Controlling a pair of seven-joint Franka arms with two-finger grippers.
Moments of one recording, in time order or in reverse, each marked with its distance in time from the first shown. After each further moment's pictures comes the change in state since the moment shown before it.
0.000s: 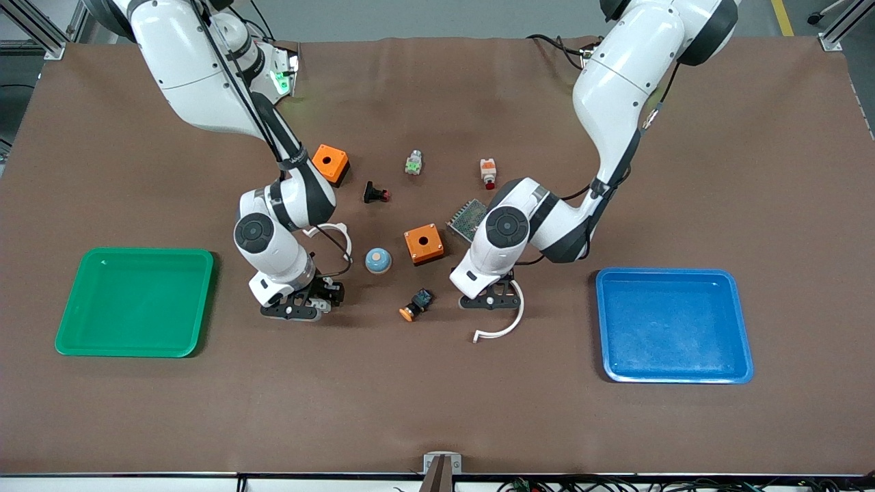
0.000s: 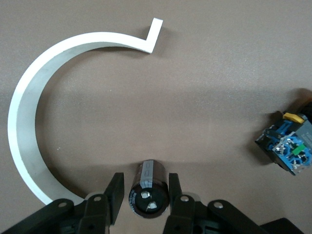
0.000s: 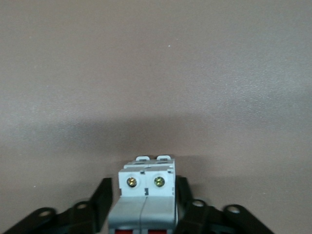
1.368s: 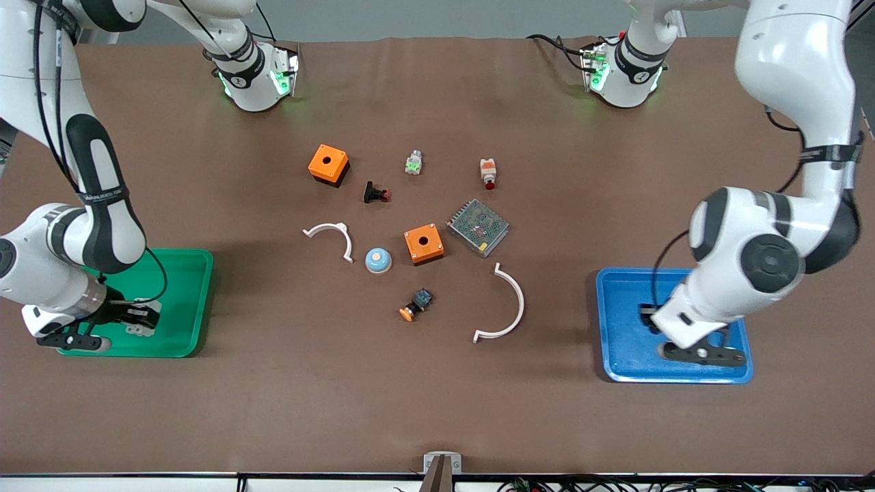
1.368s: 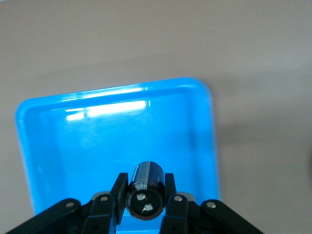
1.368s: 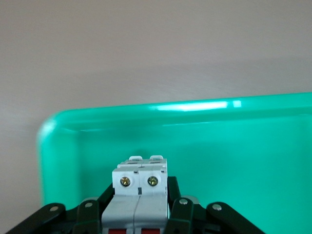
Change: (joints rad) left arm 0.517 -0.233 0.016 0.021 0.095 -0.293 0.655; right arm -0.584 -0.019 -0.044 0.135 -0.018 -0.189 -0.613
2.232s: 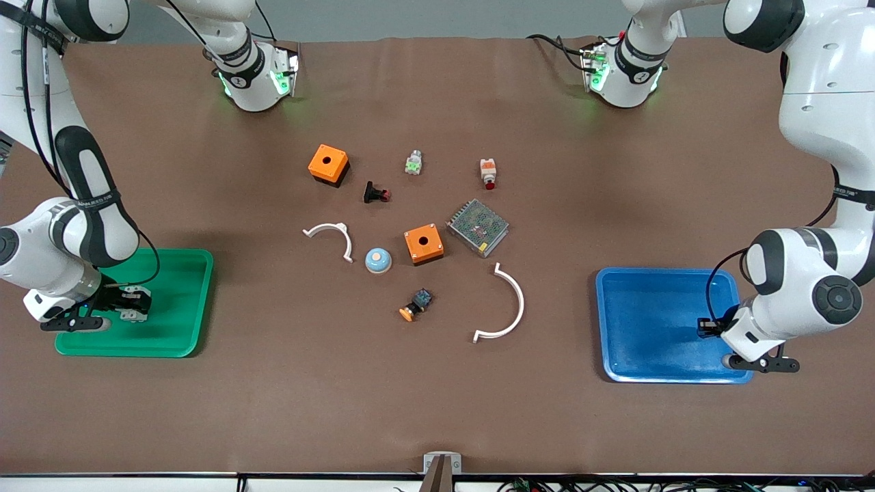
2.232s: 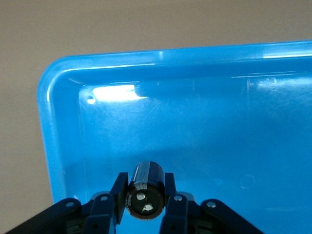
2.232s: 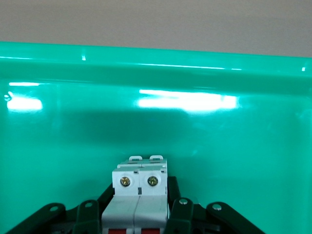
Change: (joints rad) left arm 0.192 0.172 -0.003 -0.048 0.000 0.195 0.078; right arm -0.092 0.035 0.036 -0.073 0.000 0.097 -0.189
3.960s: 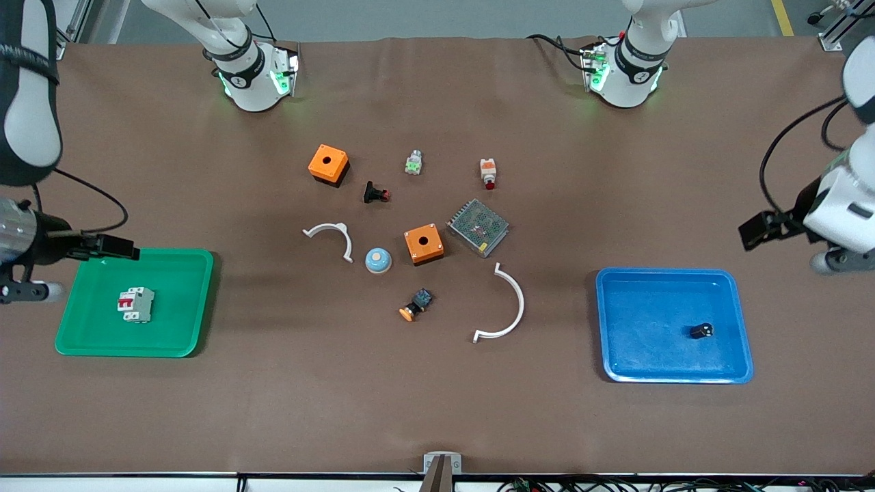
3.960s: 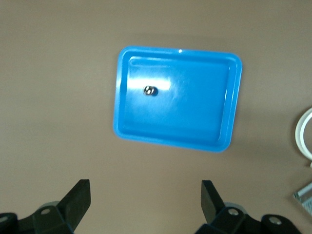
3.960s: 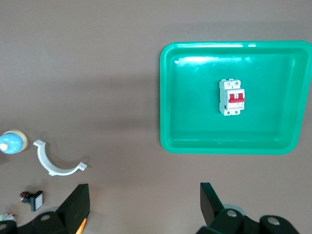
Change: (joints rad) left arm -0.007 -0.601 -0.158 0.042 -0.002 -0.636 -0.240; right arm 0.190 -0.380 0.051 0.354 -0.053 -0.967 0.368
